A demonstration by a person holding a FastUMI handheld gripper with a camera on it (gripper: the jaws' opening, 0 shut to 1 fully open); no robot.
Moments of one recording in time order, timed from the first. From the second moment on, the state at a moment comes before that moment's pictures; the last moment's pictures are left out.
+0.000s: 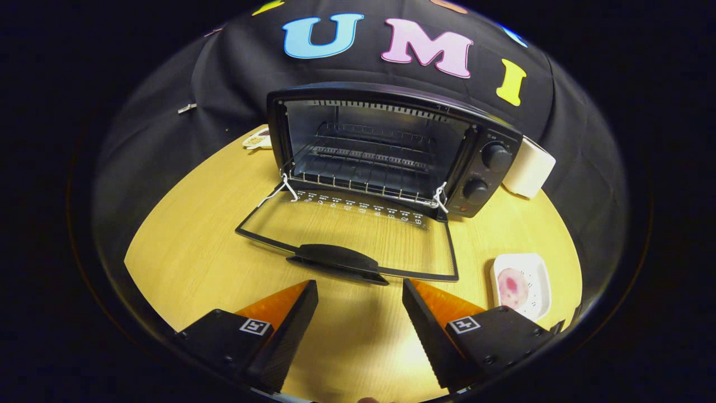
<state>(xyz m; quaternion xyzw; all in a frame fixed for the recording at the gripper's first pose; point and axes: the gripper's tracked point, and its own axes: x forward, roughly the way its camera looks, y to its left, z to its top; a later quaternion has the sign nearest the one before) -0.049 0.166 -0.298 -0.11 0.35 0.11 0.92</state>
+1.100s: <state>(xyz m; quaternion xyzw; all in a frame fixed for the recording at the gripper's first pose) -0.004 -0.093 -0.196 -0.04 0.32 0.06 0.94</state>
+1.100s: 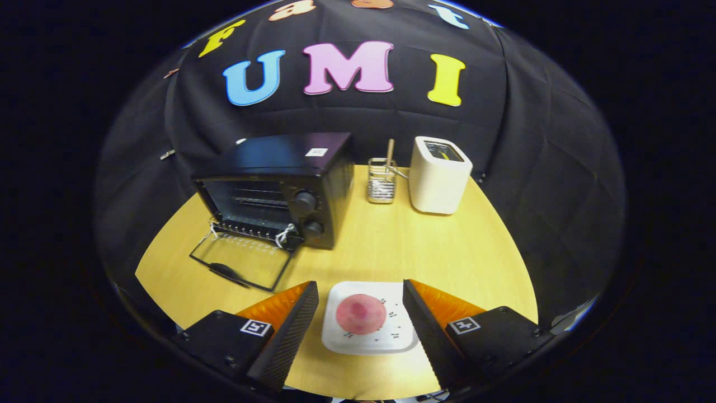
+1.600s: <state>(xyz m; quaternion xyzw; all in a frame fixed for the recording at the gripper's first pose) -0.012 -0.198 -0.267 0.00 0.43 0.05 0.90</state>
